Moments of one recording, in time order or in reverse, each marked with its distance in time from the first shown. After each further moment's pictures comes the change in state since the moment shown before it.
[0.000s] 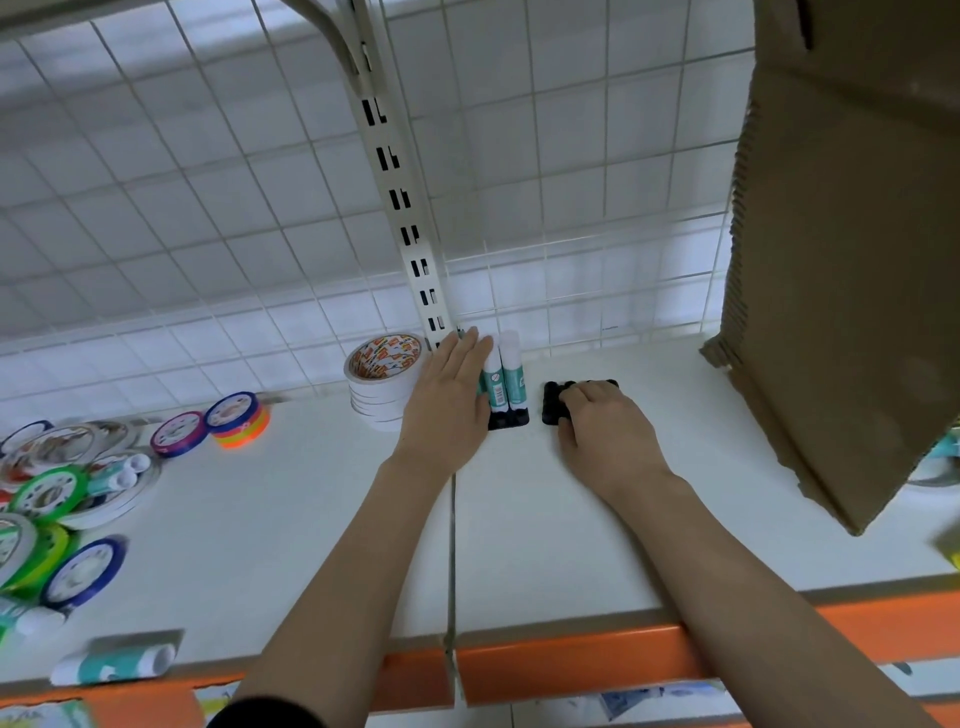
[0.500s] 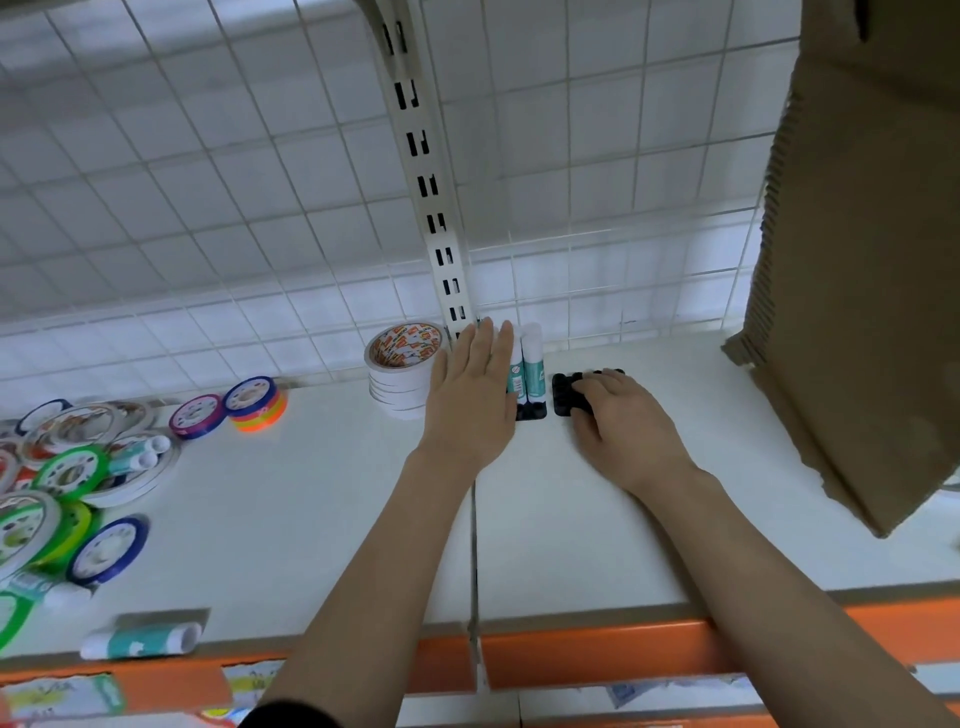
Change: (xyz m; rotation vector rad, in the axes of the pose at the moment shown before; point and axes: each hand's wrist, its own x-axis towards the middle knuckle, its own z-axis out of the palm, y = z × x) left_hand -0.004 0.010 -0.006 0.223 -0.101 -0.074; right_hand 0.004 0.004 0.004 0.057 0.006 -0.052
